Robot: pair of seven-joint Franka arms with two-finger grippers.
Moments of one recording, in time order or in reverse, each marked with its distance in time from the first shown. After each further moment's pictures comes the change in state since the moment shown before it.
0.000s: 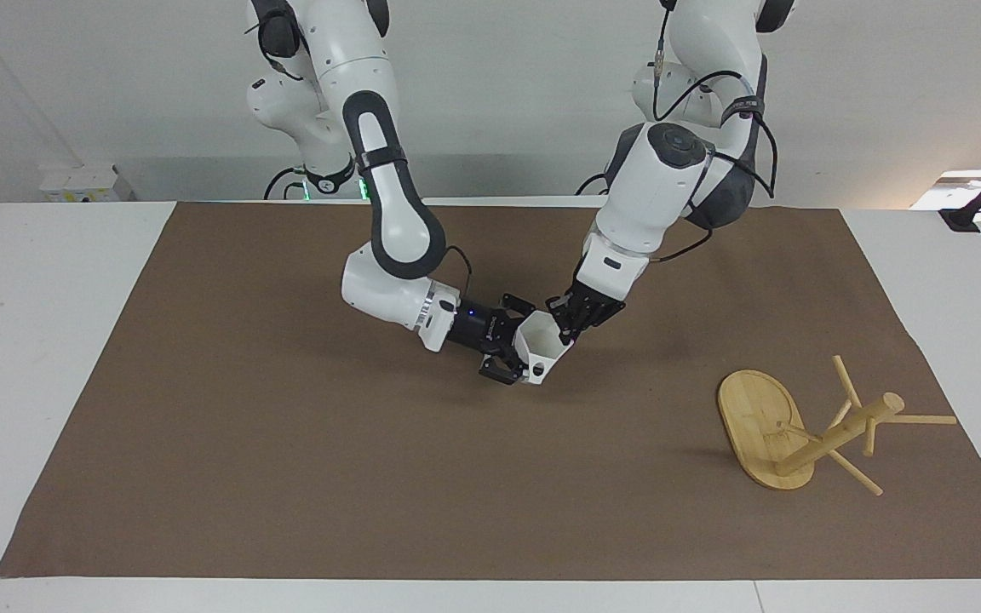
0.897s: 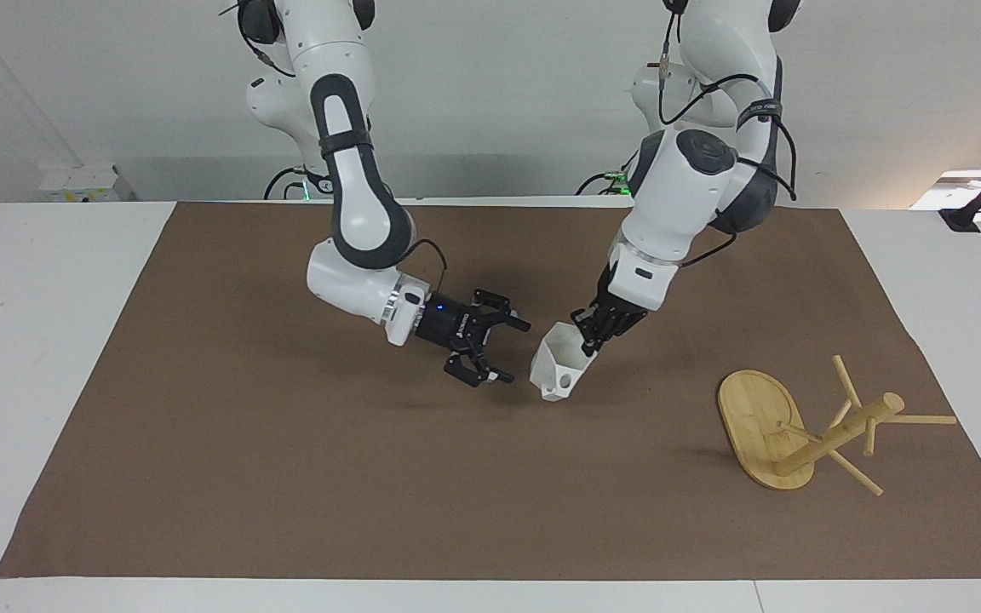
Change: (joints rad) left arm 0.100 -0.024 0.026 -0.014 0.002 0.034 -0.051; right arm -0.196 -0.105 -0.018 -0.058 -0.223 -0.148 -0.013
